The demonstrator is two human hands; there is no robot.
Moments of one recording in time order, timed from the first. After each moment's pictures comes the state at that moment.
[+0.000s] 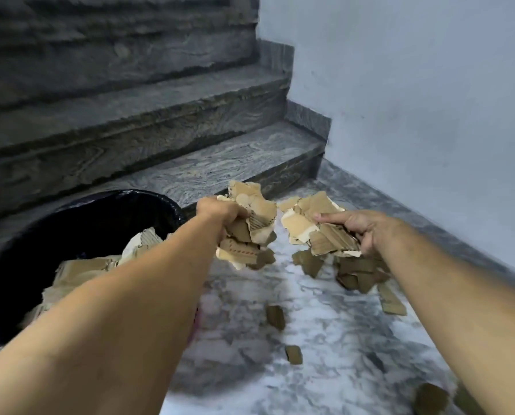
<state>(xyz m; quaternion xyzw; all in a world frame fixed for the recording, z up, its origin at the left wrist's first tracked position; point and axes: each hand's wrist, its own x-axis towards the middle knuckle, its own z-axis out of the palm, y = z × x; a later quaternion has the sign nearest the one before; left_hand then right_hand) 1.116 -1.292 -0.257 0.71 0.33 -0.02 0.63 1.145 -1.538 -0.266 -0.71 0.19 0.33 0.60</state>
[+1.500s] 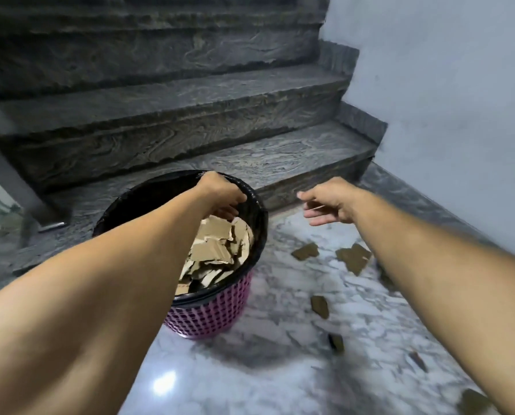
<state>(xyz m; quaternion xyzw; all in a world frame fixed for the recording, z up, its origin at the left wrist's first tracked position) 1.065 -1.140 -0.237 0.82 0.23 -0.07 0.52 1.135 -1.353 -0.244 -0.83 0.08 0.26 0.50</state>
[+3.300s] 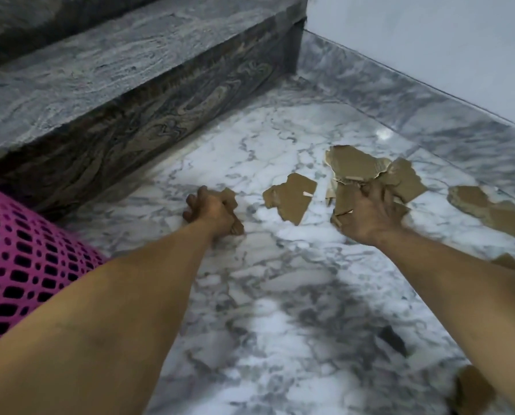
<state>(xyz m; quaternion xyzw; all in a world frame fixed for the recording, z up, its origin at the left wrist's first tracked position) 1.253 -1.344 -0.594 0.88 0.28 -0.11 0.36 1.224 -1.633 -0.561 -0.98 0.09 0.14 0.09</state>
